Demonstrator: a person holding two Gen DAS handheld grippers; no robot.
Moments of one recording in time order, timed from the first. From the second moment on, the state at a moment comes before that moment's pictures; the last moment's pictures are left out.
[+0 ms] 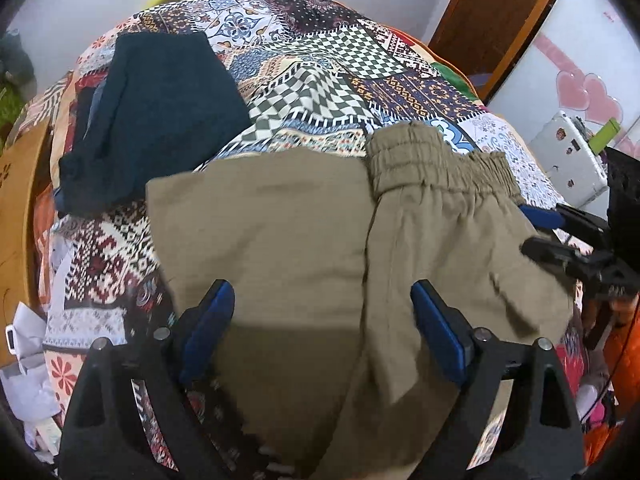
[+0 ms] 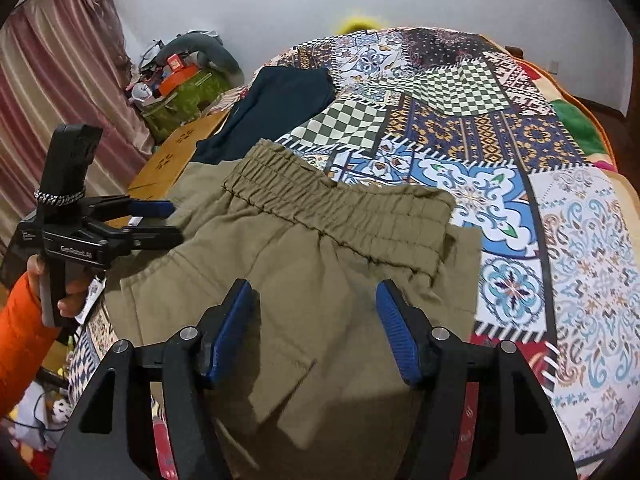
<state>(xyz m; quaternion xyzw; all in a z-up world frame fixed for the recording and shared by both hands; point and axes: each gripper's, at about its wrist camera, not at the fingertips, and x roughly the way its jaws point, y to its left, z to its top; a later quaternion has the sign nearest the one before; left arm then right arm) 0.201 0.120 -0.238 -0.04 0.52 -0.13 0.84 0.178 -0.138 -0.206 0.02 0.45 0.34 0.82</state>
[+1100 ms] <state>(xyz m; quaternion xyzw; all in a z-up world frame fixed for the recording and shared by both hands) 0.106 0.179 -0.233 -0.04 0.49 0.02 0.87 0.126 -0.213 -0.213 0.05 0.48 0.25 0.84</state>
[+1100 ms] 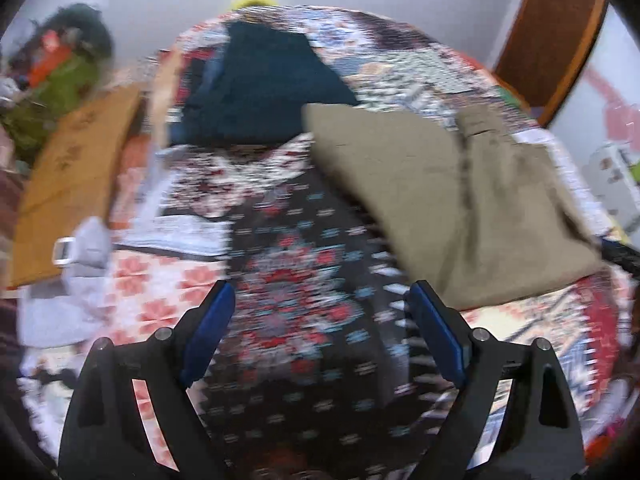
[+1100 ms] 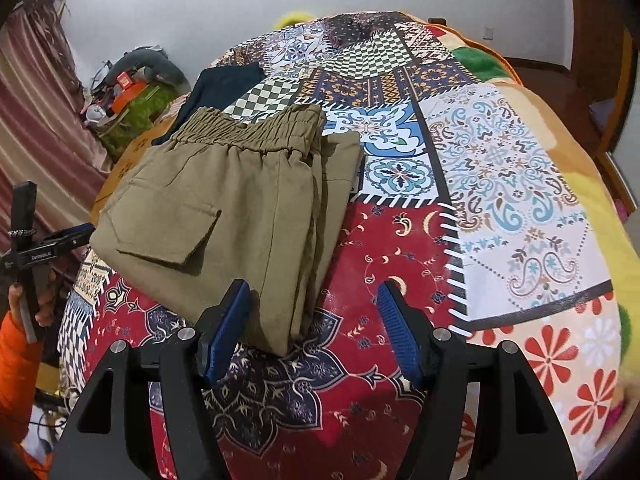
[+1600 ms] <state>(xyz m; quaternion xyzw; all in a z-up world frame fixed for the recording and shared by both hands) 0.154 0.176 -0.207 -0.08 0.48 -0.02 0.87 0.150 -0.201 -0.185 0.05 0.45 0.24 0.86</state>
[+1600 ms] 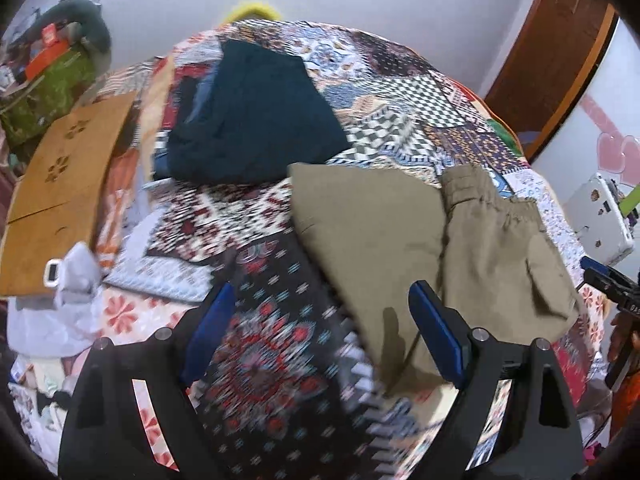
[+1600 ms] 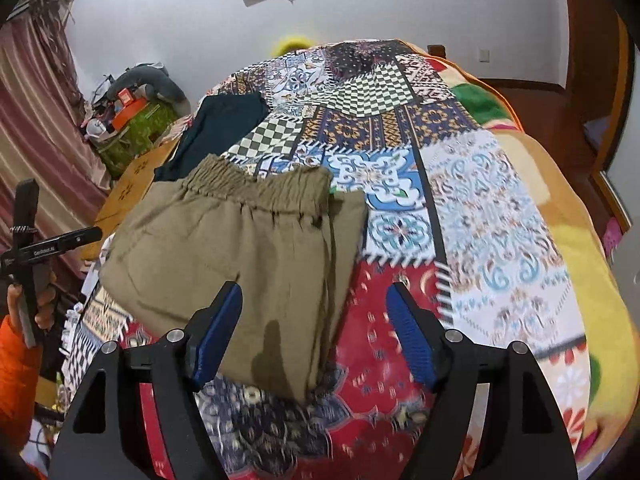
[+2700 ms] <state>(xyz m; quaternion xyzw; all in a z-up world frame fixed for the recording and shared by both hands) 0.219 0.135 -0.227 -0.07 0.49 -0.06 0.86 0.208 -0.183 -0.231 0.11 0.50 0.31 0.80</state>
